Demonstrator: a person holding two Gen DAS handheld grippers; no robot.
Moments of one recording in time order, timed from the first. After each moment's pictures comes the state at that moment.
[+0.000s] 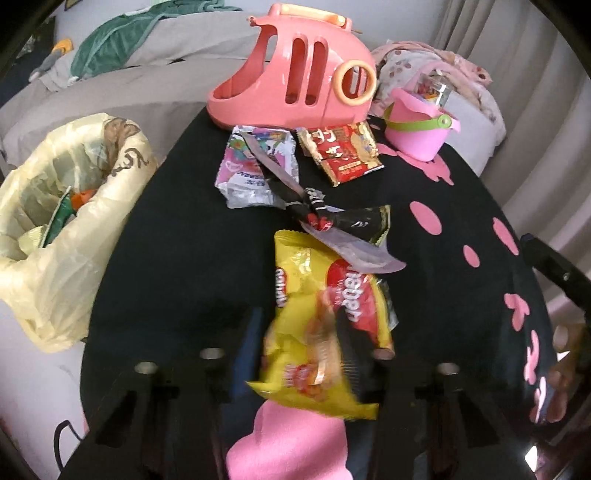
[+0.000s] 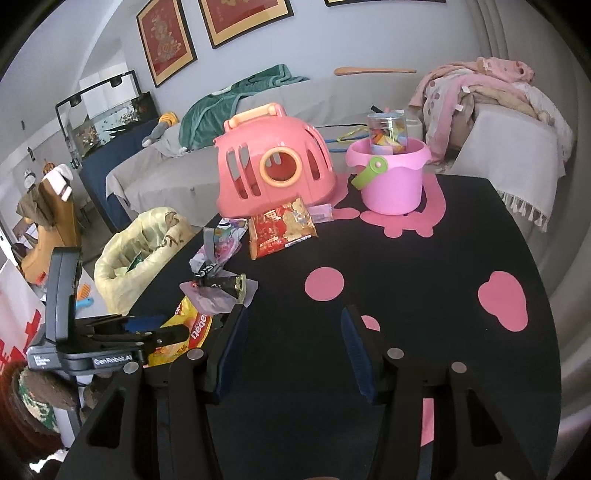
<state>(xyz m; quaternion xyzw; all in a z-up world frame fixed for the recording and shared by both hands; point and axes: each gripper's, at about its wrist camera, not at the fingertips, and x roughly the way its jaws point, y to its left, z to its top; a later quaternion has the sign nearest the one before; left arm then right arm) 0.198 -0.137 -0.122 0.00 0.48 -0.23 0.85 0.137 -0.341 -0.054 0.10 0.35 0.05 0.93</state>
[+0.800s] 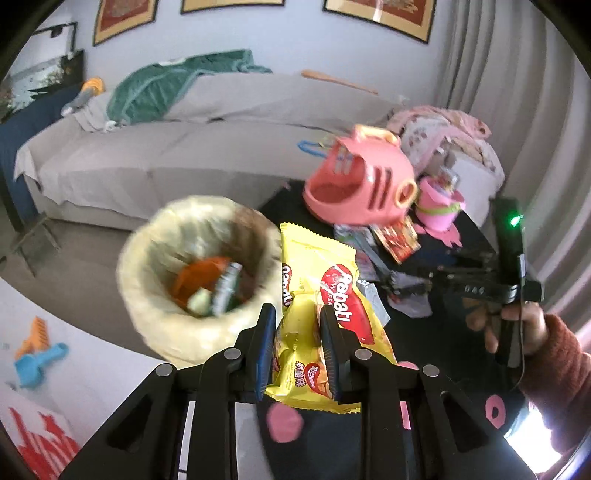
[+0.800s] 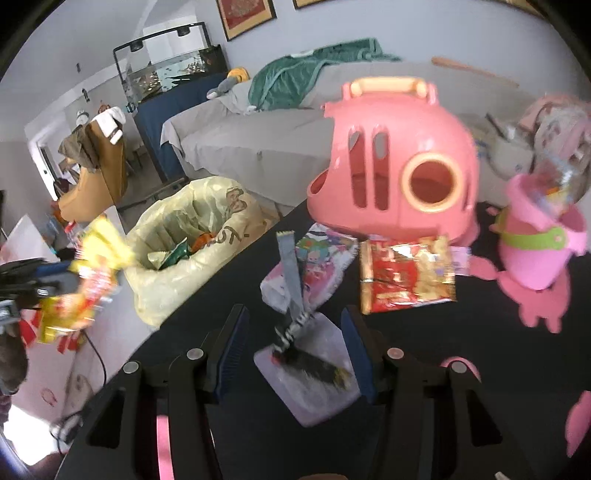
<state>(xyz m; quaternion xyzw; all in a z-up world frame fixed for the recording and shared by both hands) 0.185 0.027 -0.002 0.00 0.39 -0.20 0.90 0.266 -0.241 -0.067 0.04 0.40 0.19 0.90</state>
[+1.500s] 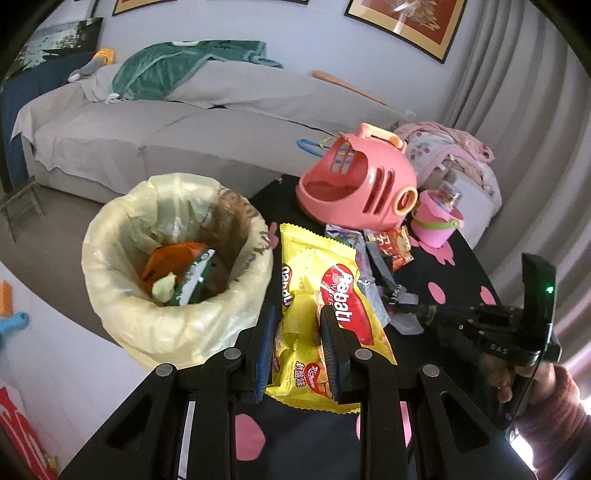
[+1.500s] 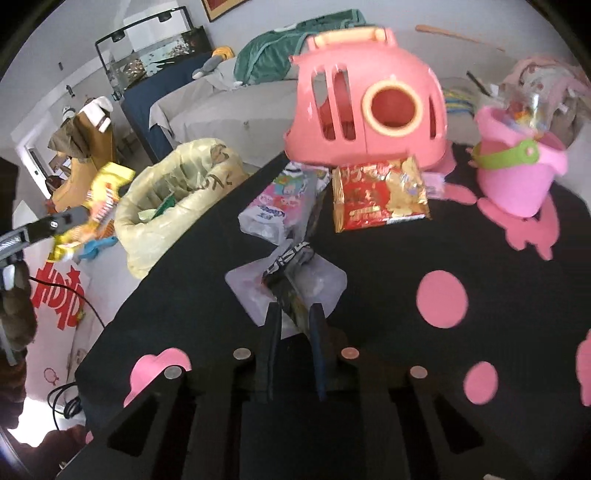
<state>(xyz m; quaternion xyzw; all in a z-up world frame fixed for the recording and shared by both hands) 0.200 0.005 -0.040 -0.07 0.40 -0.21 0.89 0.208 -0.267 -0.080 0.02 0.43 0.16 0.89</state>
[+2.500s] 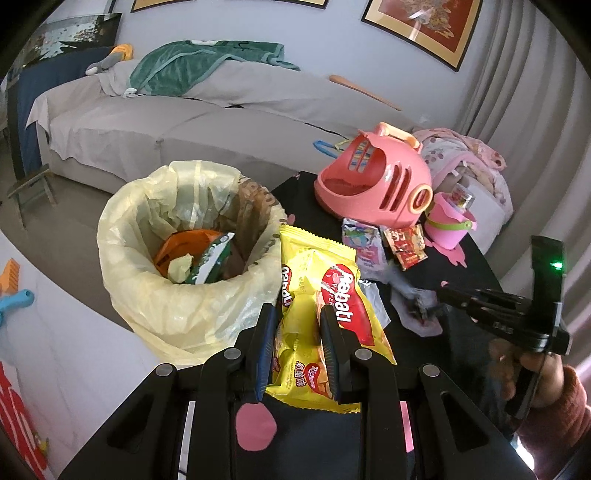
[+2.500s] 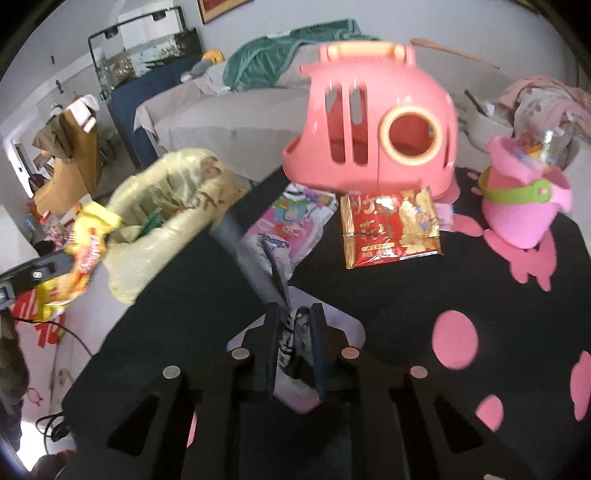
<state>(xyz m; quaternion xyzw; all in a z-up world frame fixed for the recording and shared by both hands) 0.186 0.016 -0.055 -0.08 0.40 -0.18 0.90 0.225 -0.245 -0.072 0.02 0.41 0.13 0.90</state>
